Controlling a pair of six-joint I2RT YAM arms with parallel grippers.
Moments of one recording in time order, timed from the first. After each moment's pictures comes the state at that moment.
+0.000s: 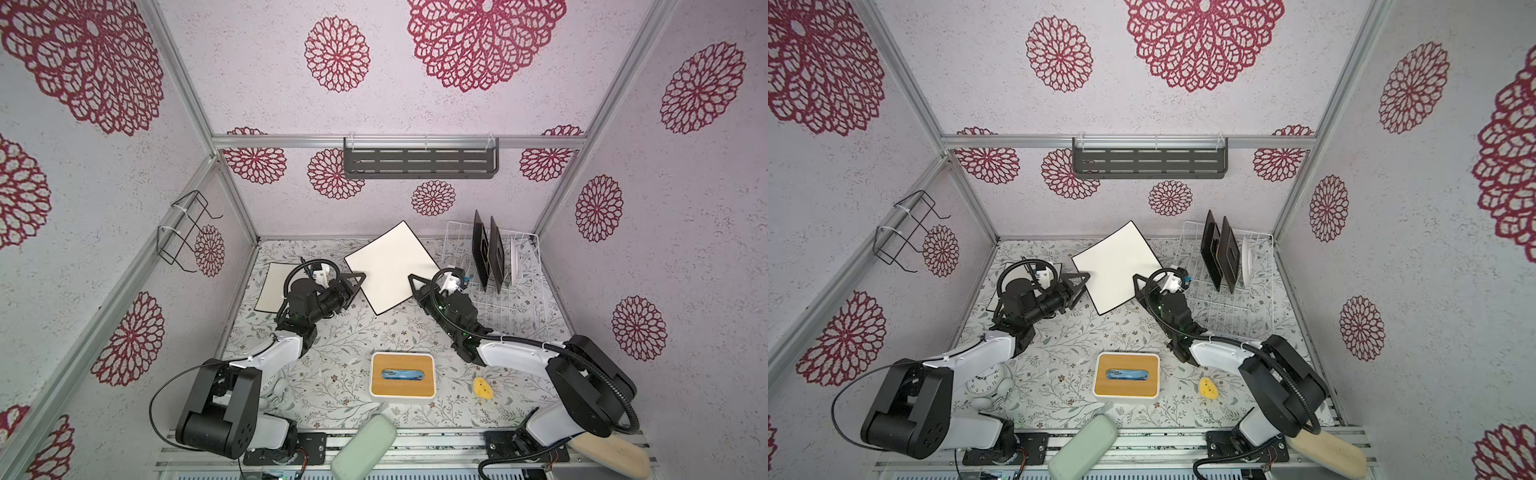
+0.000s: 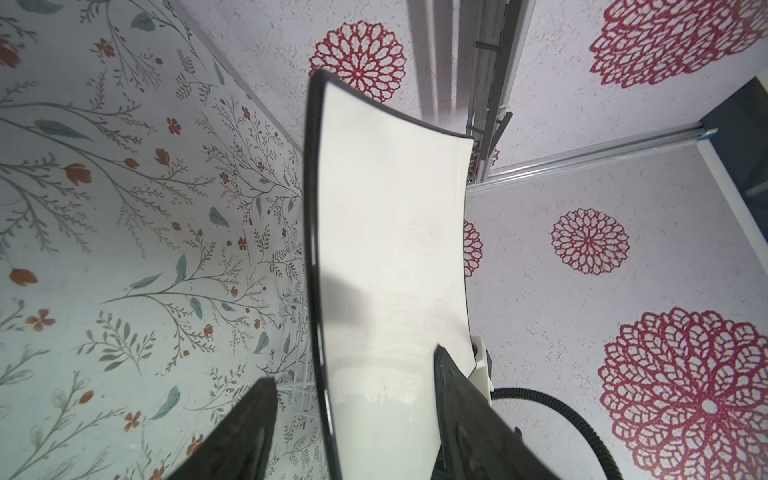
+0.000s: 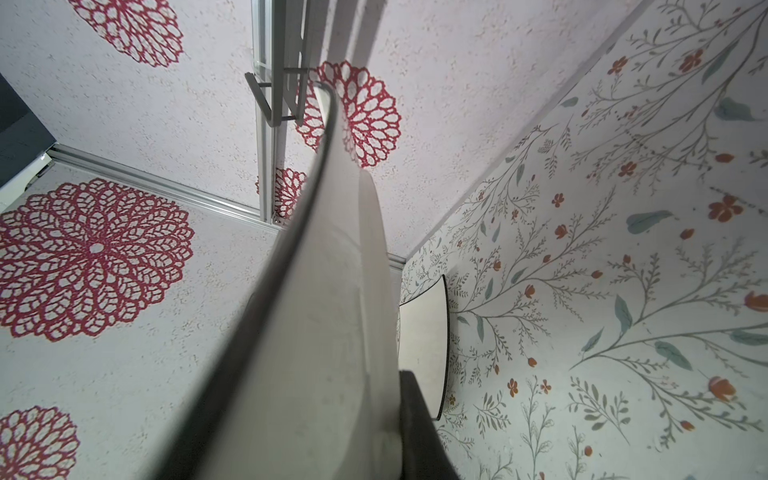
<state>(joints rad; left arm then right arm) -0.24 1.41 0.63 0.63 0.54 -1.20 0.74 1.53 0.71 0.82 0.15 1.25</state>
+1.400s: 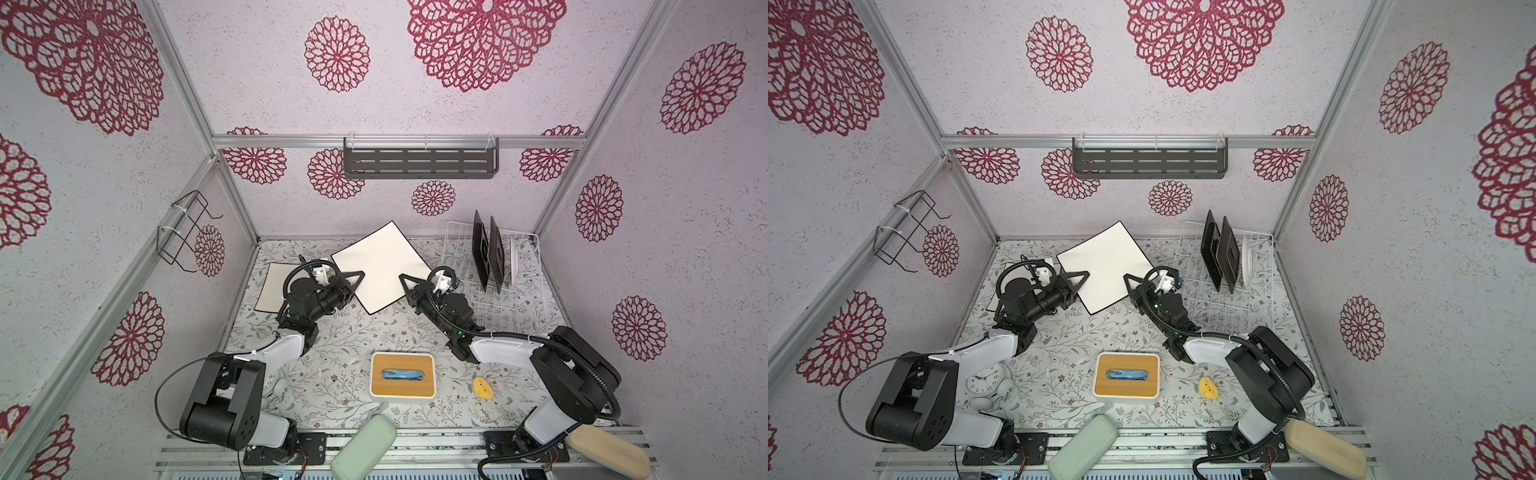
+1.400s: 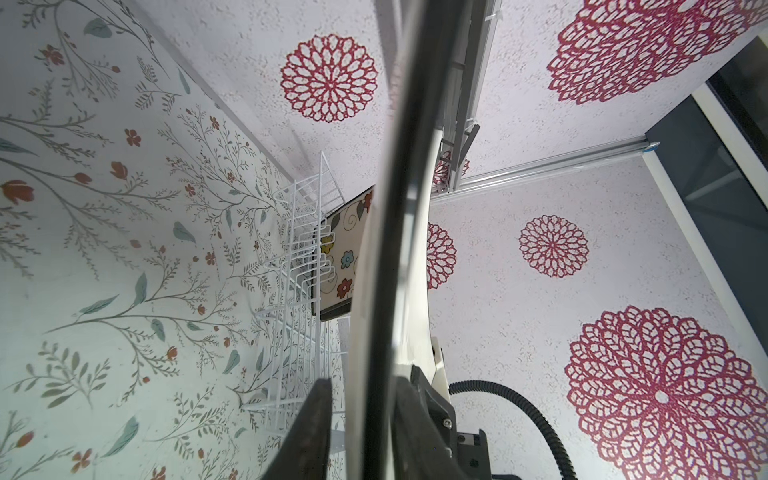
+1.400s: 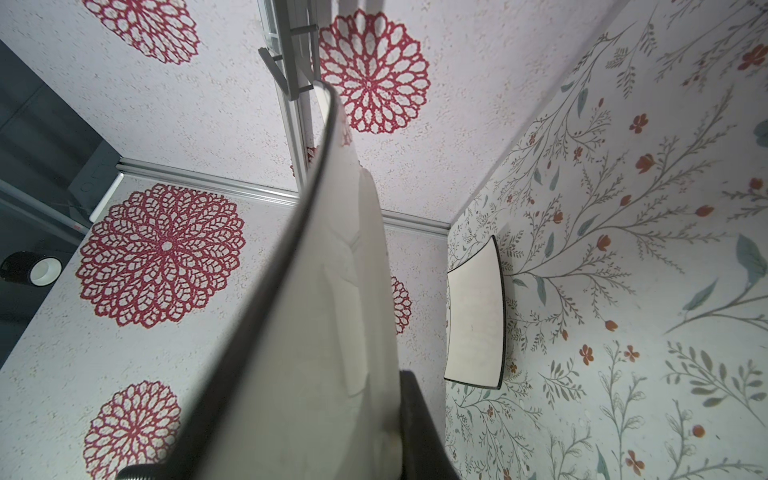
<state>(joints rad) -0.24 1.45 0.64 0.74 0.54 -1.26 0.74 1.61 0.74 0.96 0.04 1.41</state>
